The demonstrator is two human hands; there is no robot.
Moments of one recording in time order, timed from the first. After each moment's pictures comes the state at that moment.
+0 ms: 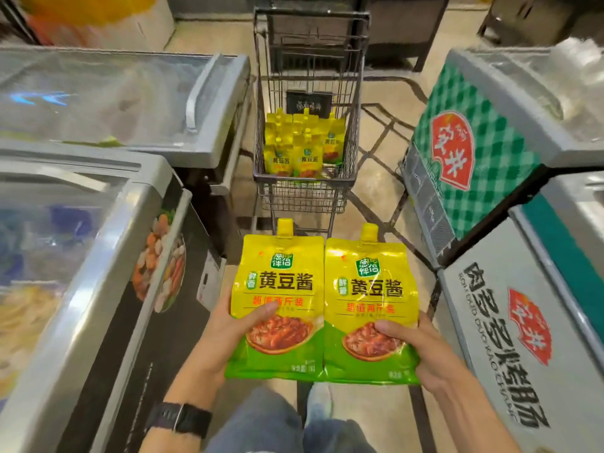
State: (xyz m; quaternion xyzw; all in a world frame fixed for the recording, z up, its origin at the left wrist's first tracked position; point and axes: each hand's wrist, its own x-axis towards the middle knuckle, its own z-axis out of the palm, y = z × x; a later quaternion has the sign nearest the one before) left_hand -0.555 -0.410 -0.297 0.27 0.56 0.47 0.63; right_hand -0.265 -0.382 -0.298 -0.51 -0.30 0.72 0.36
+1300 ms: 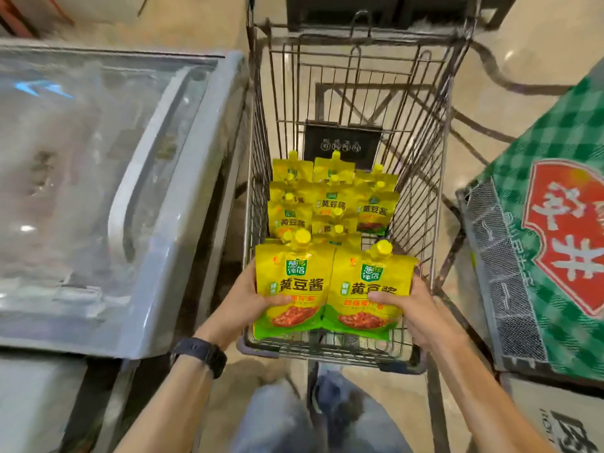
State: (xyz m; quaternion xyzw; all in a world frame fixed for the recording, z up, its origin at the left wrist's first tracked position) left_hand -0.670 0.210 -0.416 0.31 0.64 0.33 0.62; right_hand -0.375 0.258 -0.436 -0.58 -0.32 0.68 0.30
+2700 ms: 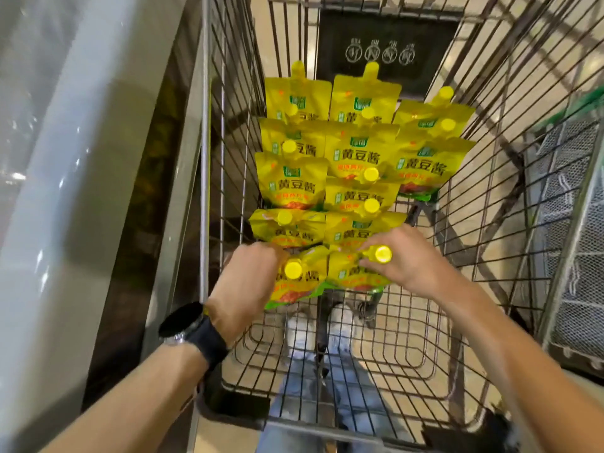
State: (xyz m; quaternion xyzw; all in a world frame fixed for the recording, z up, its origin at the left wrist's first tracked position) left_hand -0.676 0.302 -0.550 0.72 0.66 -0.14 0.17; right_hand -0.431 0.386 -0.569 -0.46 -0.80 0.38 -0.03
